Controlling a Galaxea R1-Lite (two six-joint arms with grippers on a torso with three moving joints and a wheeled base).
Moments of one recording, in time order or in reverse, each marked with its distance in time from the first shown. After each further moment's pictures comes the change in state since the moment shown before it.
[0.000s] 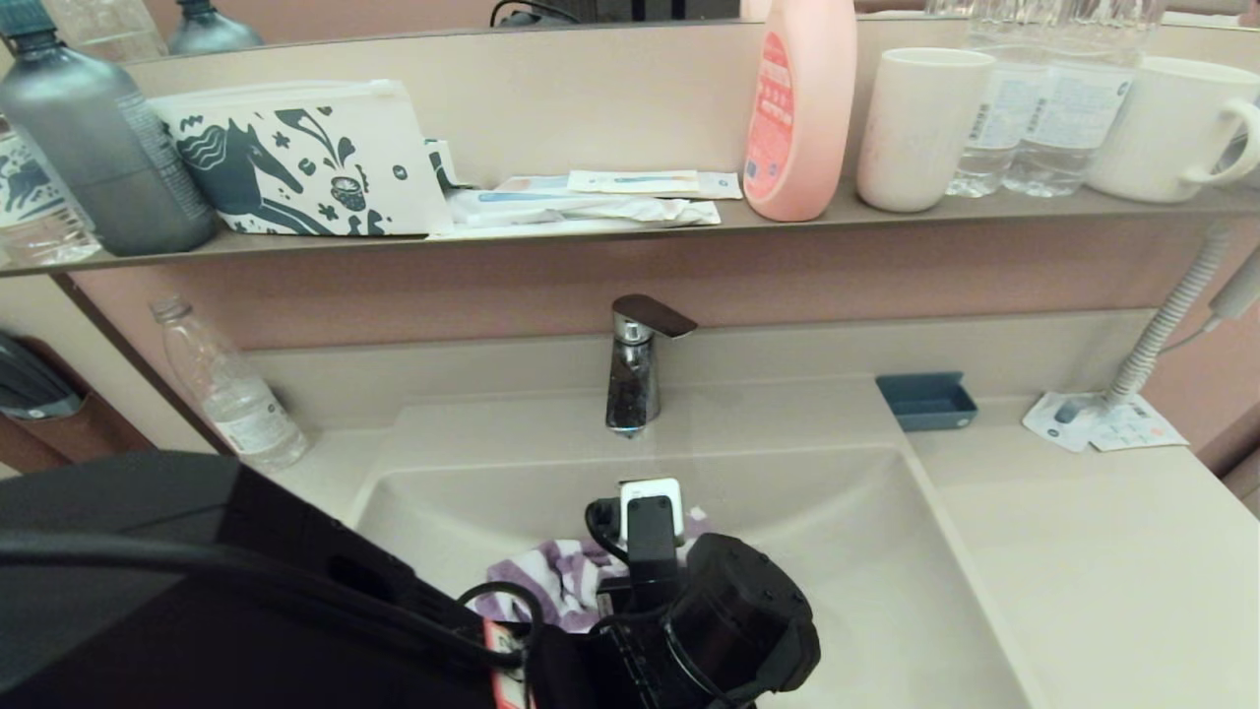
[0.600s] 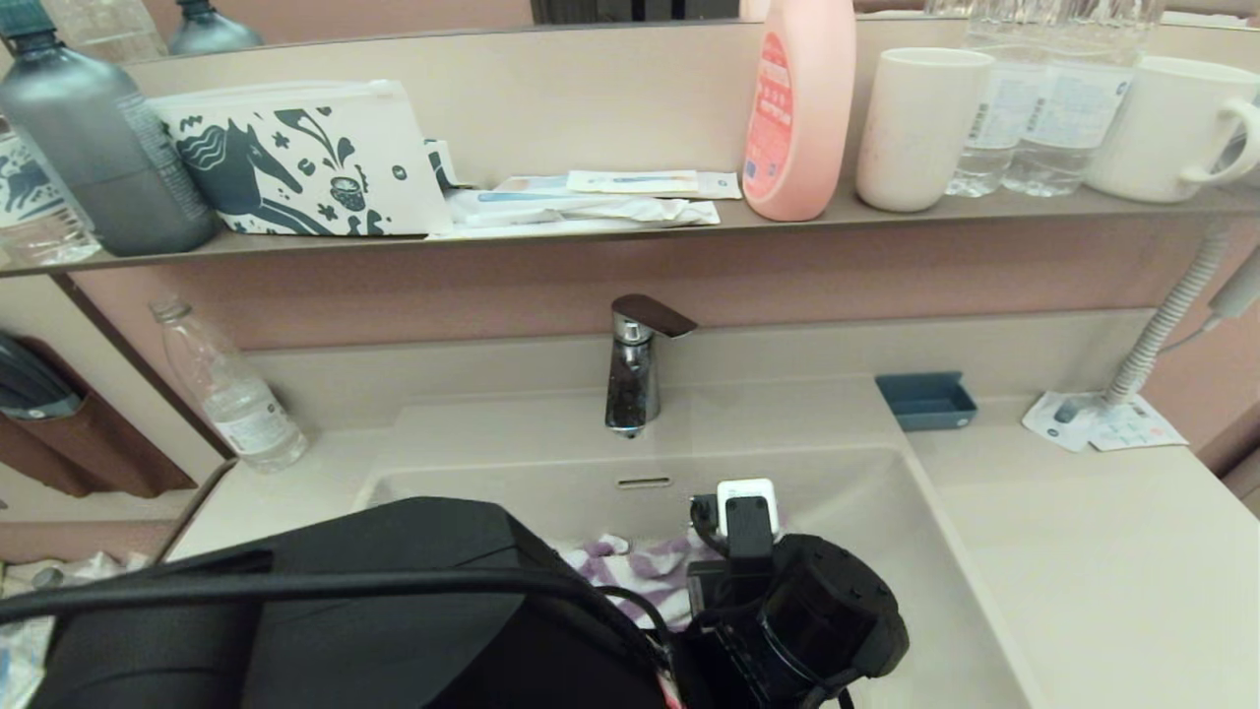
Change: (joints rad) left arm -0.020 0.218 -0.229 -0.175 0.022 0.156; right arm 0.000 0.000 0.000 0.000 0.000 0.000
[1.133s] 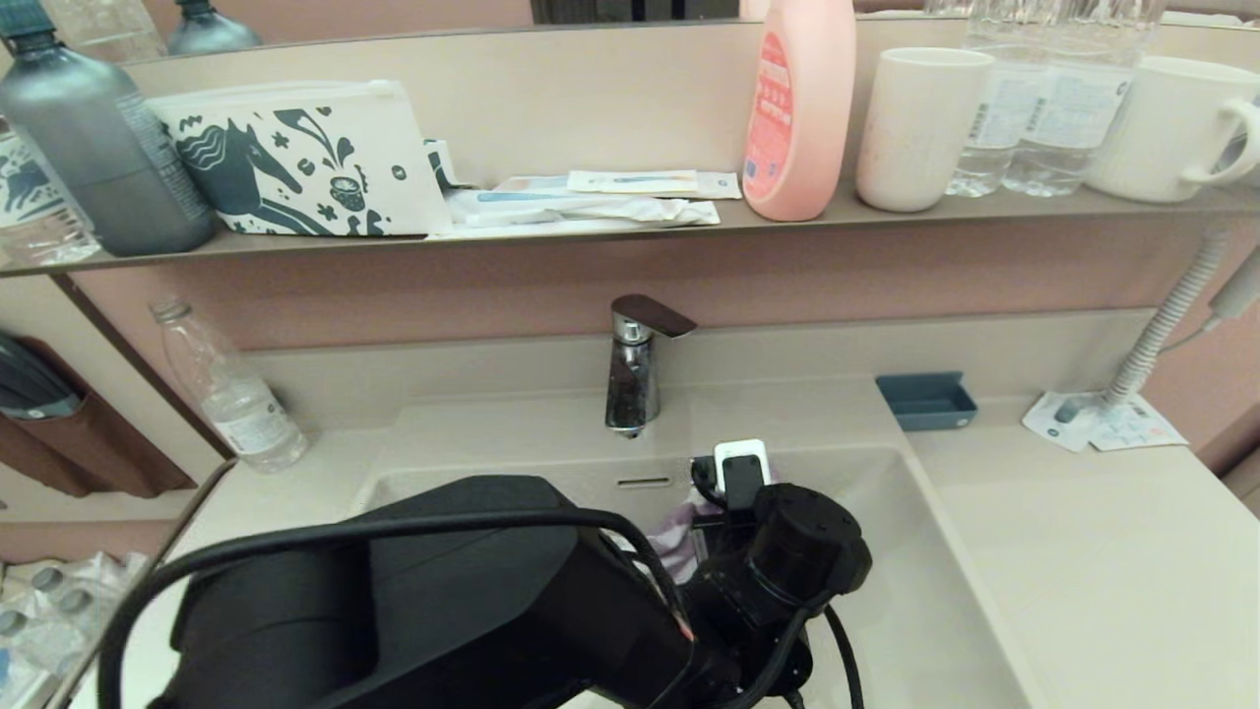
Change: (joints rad) left arm 0.082 0.100 -0.117 -0.126 -0.032 0.087; right arm 0.000 0.000 0.000 0.000 0.000 0.000
